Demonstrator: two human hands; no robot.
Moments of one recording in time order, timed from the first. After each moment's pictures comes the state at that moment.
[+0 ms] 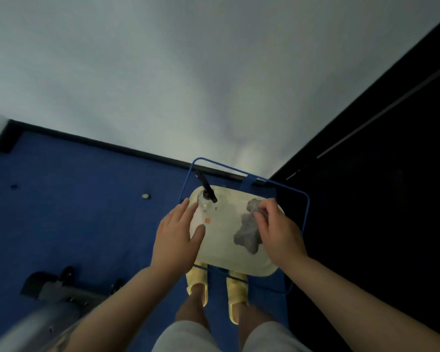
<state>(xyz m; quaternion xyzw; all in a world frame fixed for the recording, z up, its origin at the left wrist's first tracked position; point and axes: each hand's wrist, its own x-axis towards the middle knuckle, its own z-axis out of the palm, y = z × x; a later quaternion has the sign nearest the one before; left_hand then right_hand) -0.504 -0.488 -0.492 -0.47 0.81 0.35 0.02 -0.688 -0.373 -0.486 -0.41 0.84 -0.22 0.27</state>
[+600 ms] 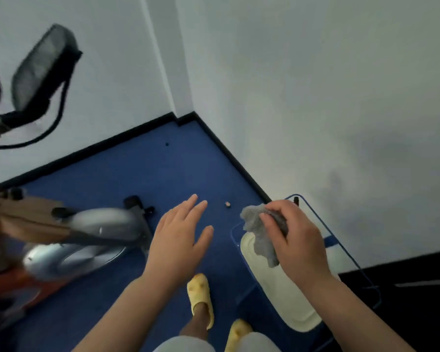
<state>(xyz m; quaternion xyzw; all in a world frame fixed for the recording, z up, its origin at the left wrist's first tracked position) -0.383 -0.345 -0.368 -0.73 0.65 0.17 -0.13 -0.595 -0.379 -0.371 -0.72 0.54 -0.35 0.25</state>
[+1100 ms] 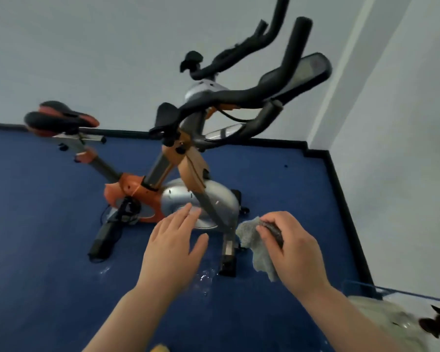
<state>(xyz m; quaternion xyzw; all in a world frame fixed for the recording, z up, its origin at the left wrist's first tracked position) -0.229 -0.129 -0.330 -0.90 0.38 0.06 -0.18 -0.372 -0.293 -0.346 -0.88 0.23 -0.29 0.30</state>
